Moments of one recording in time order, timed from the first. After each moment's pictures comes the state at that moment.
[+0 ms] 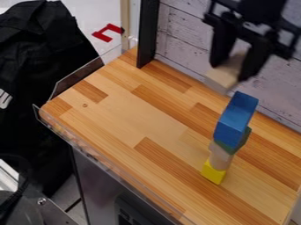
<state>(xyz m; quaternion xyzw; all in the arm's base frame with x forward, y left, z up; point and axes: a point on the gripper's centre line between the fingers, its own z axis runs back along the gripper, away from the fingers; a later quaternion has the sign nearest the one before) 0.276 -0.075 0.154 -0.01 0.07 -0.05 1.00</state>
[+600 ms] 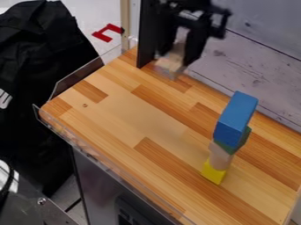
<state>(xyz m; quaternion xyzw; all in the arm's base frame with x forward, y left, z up) 0.282 -0.005 0.128 -0.03 0.07 0.04 1.00</state>
